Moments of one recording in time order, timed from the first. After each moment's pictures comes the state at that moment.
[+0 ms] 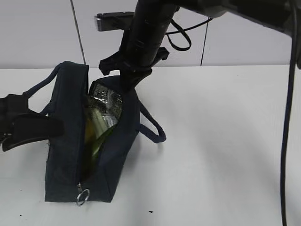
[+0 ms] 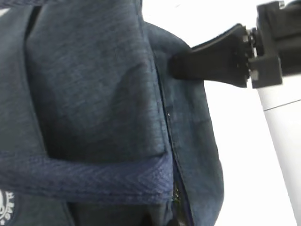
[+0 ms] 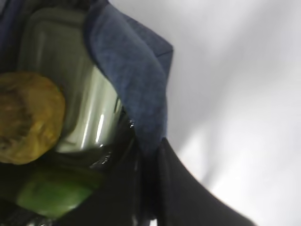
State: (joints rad) left arm -0.11 1.17 -0.54 -1.29 0.71 0.85; right arm 0.52 2.25 -2.19 0.22 1.24 -0.12
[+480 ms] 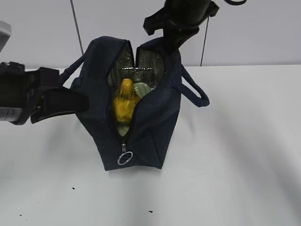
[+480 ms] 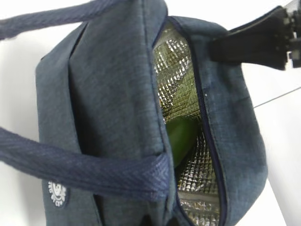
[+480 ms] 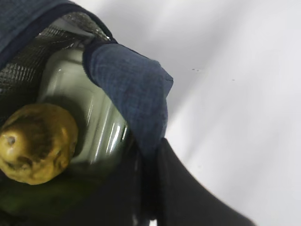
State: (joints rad) left arm -0.29 1.23 -0.67 -1.34 0.60 0.86; right arm 0.41 2.05 -2.11 0.05 1.27 -0.13
